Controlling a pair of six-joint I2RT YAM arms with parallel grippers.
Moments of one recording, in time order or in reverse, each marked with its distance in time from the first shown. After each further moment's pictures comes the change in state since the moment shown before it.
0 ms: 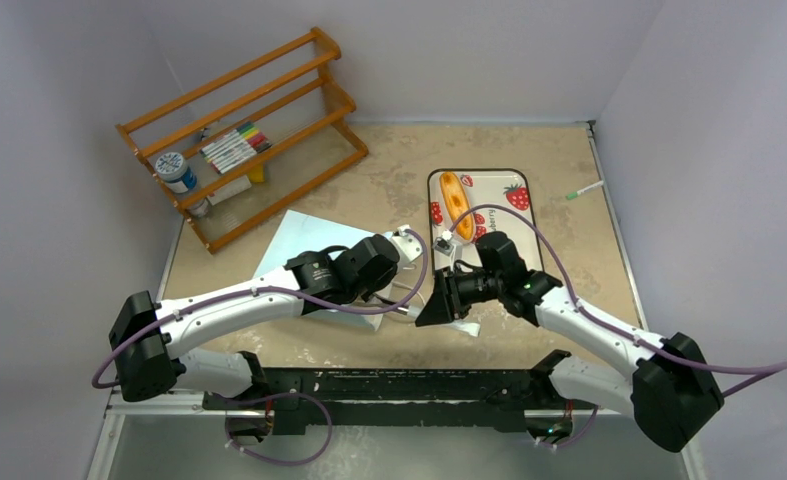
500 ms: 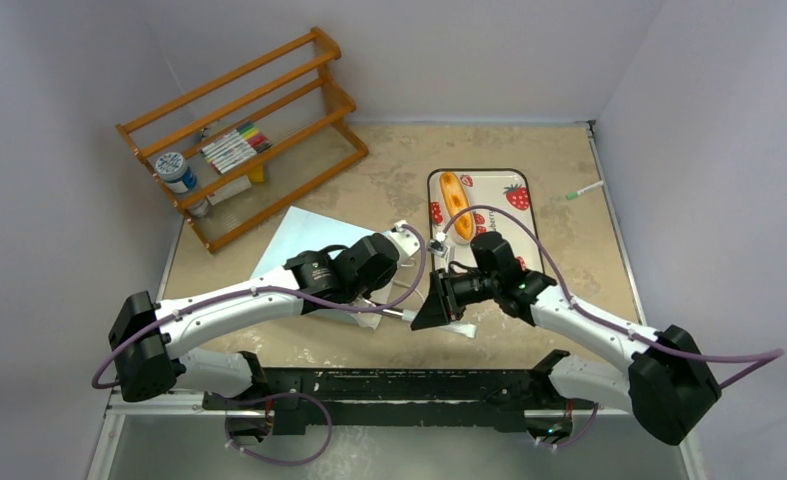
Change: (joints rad) left arm 0.000 -0.001 0.000 0.019 -0.022 -0.045; right arm 0.027 0.021 0.000 0.057 -0.066 0.035
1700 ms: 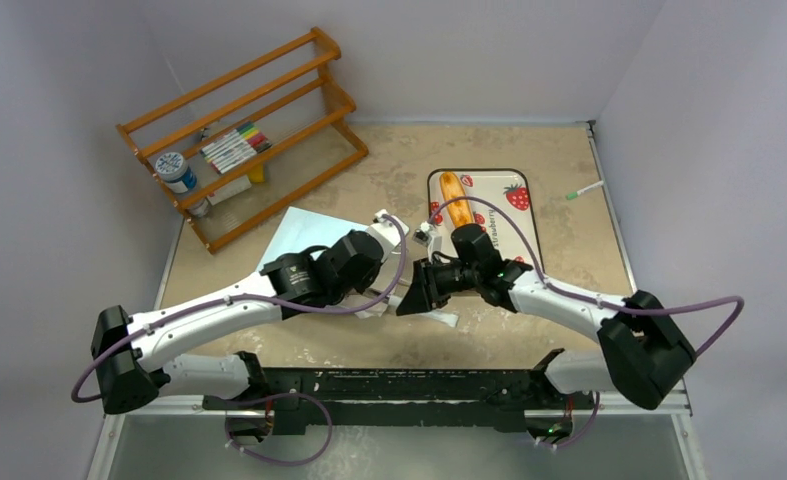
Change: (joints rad) left arm 0.000 -0.094 -0.005 0.004 -0.056 -0.065; right arm 0.034 0.230 0.071 0.157 0.125 0.014
